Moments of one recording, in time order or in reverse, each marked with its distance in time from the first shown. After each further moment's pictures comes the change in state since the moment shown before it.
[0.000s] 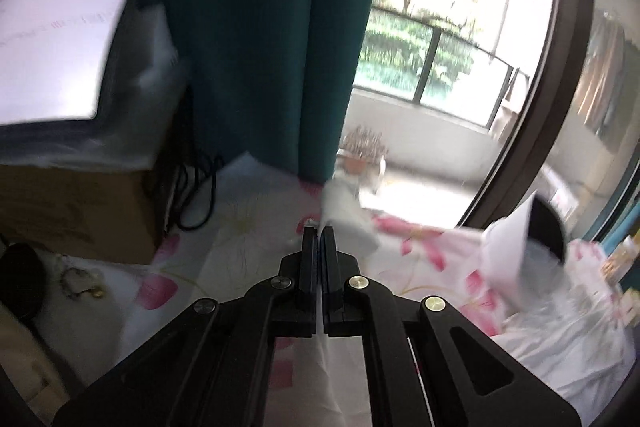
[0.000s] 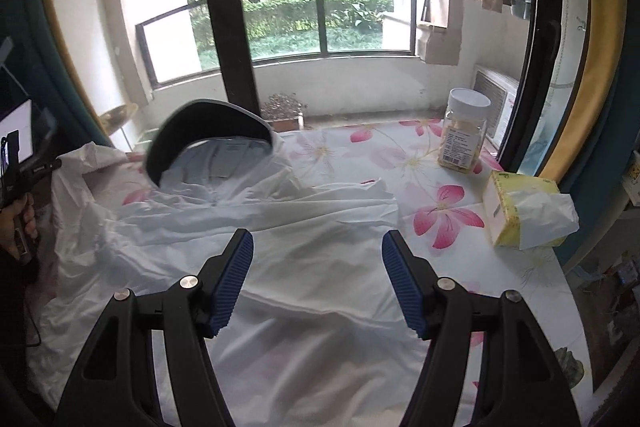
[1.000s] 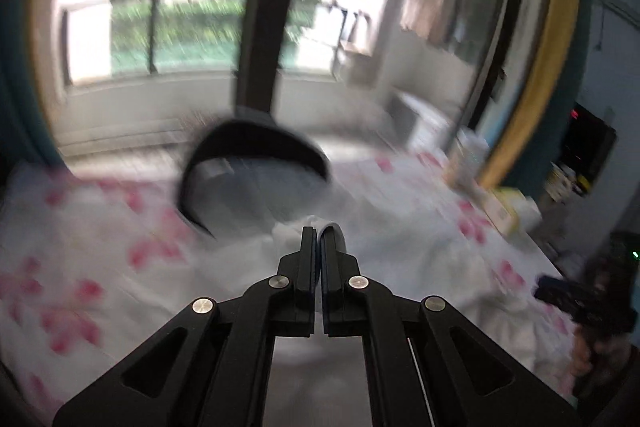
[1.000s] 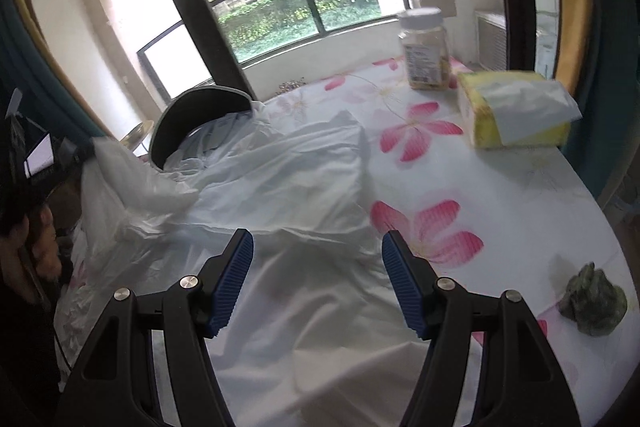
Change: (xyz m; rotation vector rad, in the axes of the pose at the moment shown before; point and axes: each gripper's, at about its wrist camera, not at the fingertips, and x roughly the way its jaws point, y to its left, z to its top) left arm -0.074 -0.279 -0.106 0.293 0.192 -0.463; right arm -0.001 -0.086 -0.067 0.196 0.056 0.146
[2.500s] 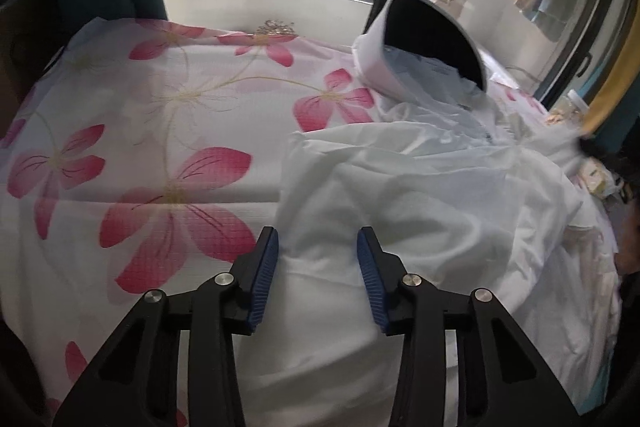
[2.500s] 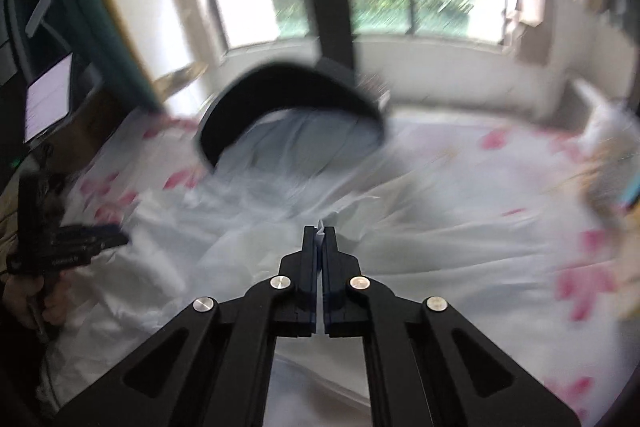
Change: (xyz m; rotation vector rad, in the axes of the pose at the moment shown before) left arm 0.007 0.177 -0.078 -0.169 0.198 0.205; right arm 0.114 0.146 0.069 -0.337 0.022 0.054
